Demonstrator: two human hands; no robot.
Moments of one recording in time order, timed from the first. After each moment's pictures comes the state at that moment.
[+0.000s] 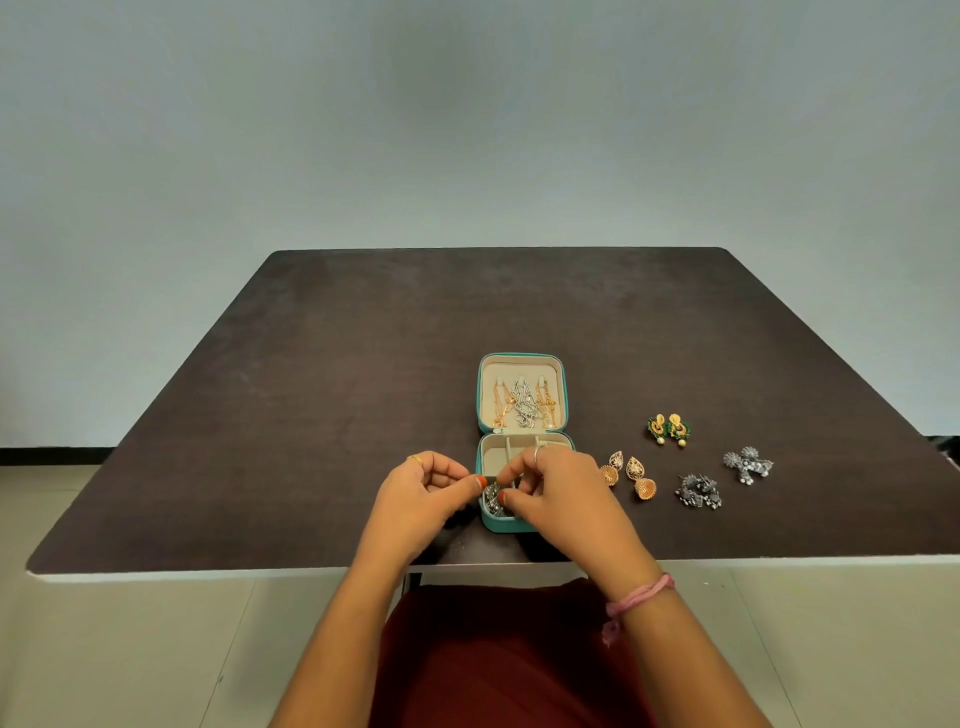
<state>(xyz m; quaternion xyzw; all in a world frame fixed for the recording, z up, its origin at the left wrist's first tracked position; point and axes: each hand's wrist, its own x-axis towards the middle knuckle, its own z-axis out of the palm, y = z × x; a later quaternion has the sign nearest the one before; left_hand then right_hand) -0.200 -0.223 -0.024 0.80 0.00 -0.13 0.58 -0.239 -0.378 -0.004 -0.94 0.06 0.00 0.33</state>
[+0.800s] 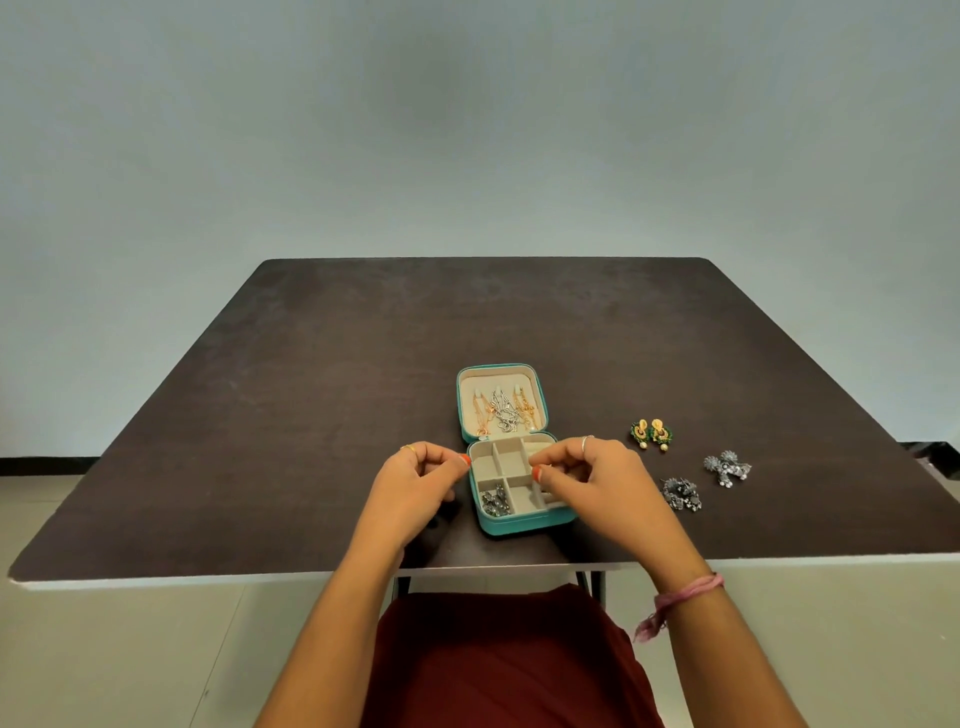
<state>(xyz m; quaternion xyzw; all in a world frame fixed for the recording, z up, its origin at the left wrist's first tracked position) -0.196 -0.235 -0.010 0.80 0.02 -0.13 0.58 -0.254 -0.420 0.007 -0.89 0.08 -0.04 0.45</state>
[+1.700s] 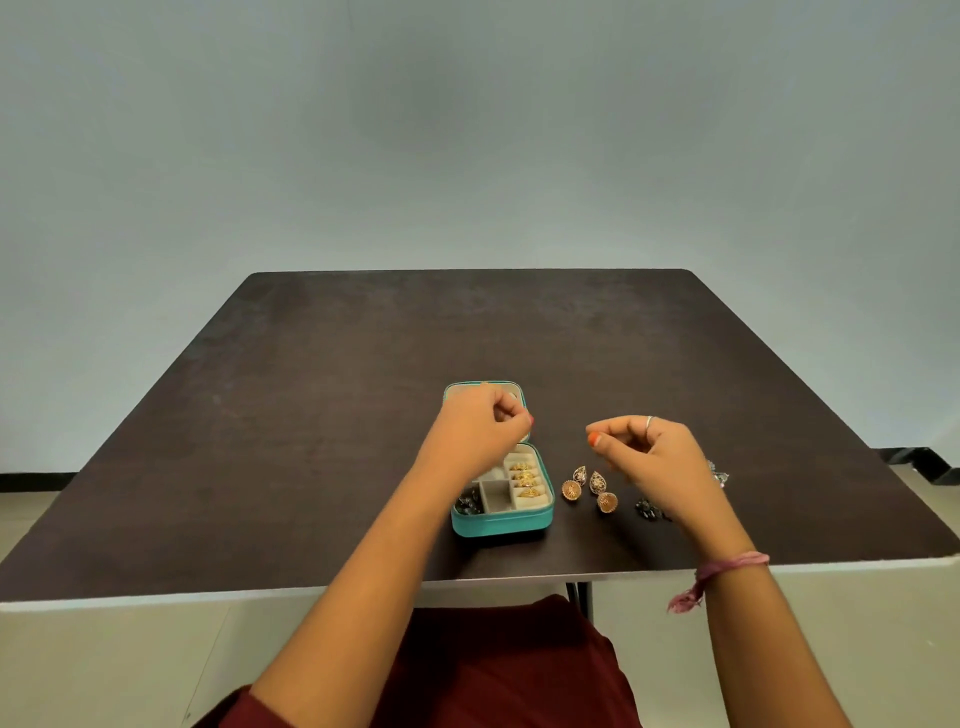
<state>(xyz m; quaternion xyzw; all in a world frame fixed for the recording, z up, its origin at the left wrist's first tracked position) -0.169 -0.307 0.036 0.88 -0.17 -0.09 0.43 -0.255 -0.482 0.017 -0.84 0.15 -0.11 0.51</state>
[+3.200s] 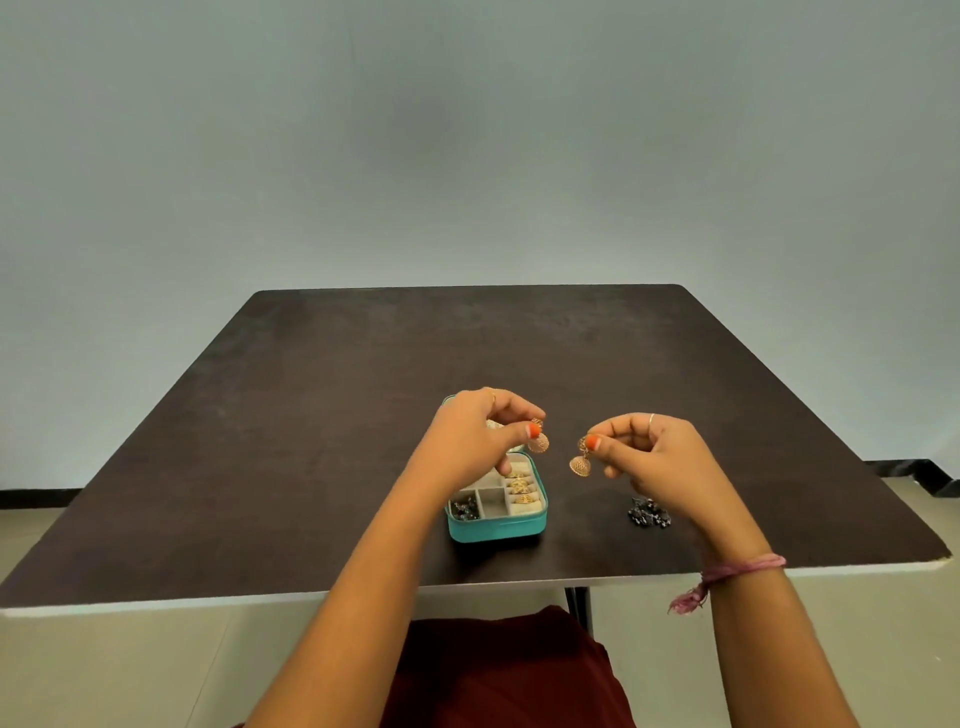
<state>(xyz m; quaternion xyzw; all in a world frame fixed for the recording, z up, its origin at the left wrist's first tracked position) -0.187 -0.298 0.057 0.84 -0.25 -0.12 0.48 -0.268 -0.481 0.044 -0.81 0.14 -0.10 0.56</state>
